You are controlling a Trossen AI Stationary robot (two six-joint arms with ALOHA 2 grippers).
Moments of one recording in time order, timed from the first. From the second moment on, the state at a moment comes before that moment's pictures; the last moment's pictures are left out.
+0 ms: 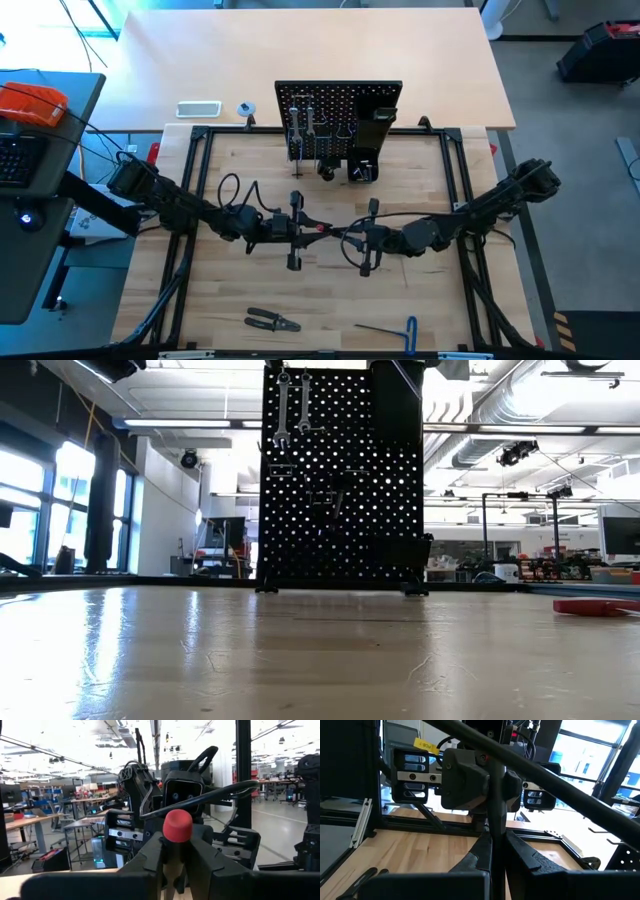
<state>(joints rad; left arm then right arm) -0.31 1.56 0.79 1.04 -0.27 0.16 0.42 1.45 0.81 0.64 0.57 -0.18</state>
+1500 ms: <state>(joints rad) -0.25 1.52 1.43 0.20 -0.41 0.59 0.84 1.45 0.81 0.73 1.43 -0.55</state>
